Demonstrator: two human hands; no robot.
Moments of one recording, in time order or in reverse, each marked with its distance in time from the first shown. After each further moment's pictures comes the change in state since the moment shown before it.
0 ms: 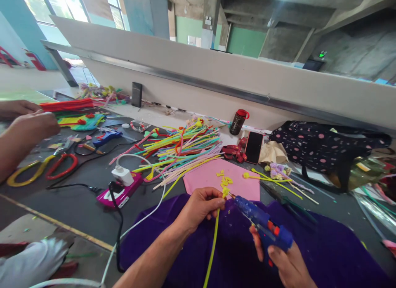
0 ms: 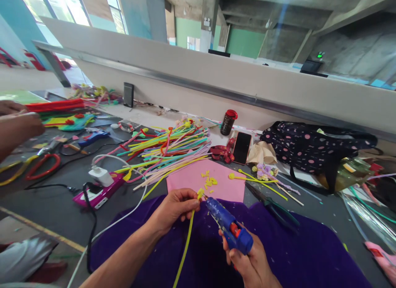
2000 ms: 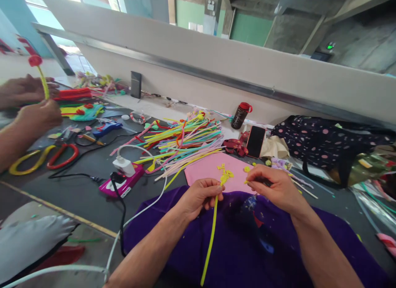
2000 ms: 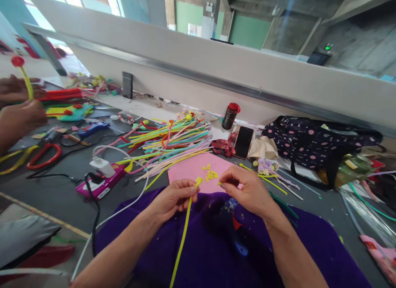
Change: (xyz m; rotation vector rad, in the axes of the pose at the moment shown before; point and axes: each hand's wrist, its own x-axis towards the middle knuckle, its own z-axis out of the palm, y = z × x) left_hand 0.005 0.000 -0.008 -0.227 -0.089 -0.098; right_hand 0.110 -0.050 -0.029 -0.520 -0.226 -0.264
